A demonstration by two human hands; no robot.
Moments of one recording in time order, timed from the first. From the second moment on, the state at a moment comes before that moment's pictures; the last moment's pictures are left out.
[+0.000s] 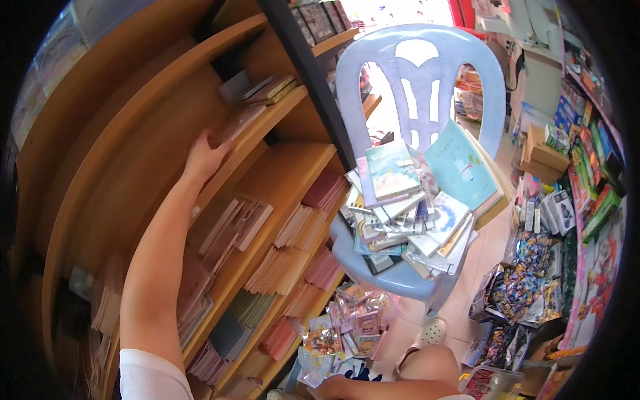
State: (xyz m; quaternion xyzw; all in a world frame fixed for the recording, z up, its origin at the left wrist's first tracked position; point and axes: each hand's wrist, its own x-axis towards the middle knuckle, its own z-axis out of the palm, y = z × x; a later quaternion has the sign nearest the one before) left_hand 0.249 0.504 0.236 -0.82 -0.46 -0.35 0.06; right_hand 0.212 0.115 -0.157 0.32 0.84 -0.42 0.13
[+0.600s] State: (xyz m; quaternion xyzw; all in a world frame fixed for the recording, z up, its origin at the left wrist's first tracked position) left_hand 0.199 0.525 0.280 -0.70 -0.56 -0.33 -0.30; right_hand 0.223 0.130 -0.146 0.35 0.82 -0.44 0.06
